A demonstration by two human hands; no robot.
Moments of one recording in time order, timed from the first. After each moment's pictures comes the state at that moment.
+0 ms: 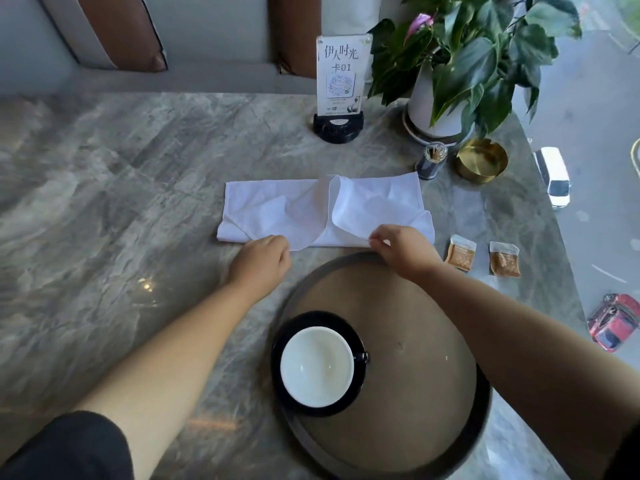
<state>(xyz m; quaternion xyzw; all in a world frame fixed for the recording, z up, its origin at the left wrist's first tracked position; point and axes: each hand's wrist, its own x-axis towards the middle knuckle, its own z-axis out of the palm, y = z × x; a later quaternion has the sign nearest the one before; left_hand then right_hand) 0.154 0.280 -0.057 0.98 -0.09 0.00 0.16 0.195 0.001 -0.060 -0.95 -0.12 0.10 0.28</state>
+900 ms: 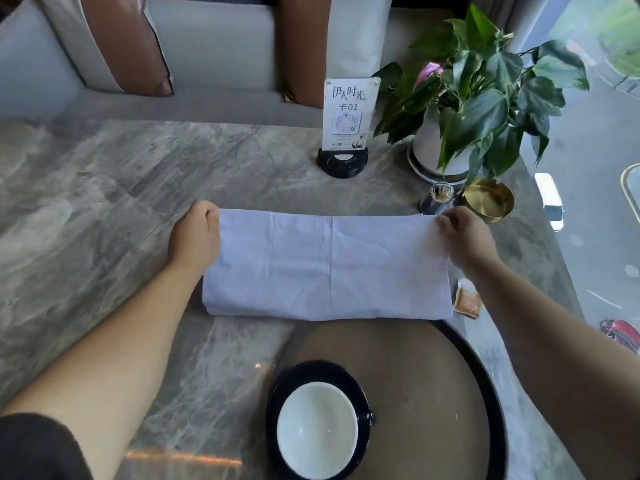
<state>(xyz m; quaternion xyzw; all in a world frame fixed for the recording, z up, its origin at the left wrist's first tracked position) 0.248 0.372 -0.037 0.94 0.16 0.08 0.28 0.278 -0.062 -0.039 -0.93 0.12 0.01 0.34</state>
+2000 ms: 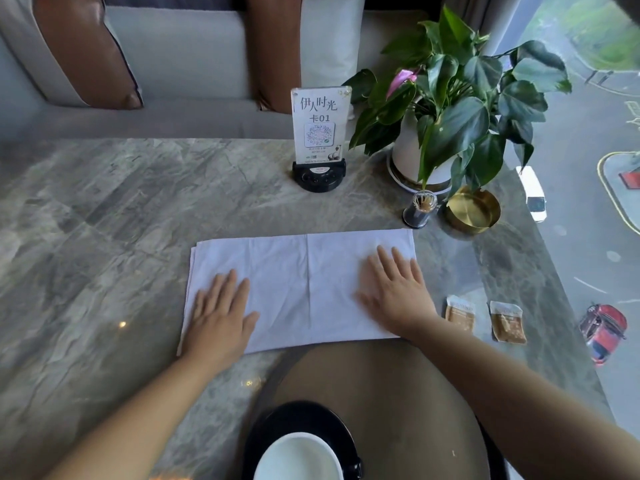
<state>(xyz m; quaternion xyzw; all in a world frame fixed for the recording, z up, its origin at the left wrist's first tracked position) 0.183 0.314 -0.108 0.99 -0.05 -0.10 0.03 0.237 -0.014 -0.103 -0.99 -0.11 0.12 0.05</state>
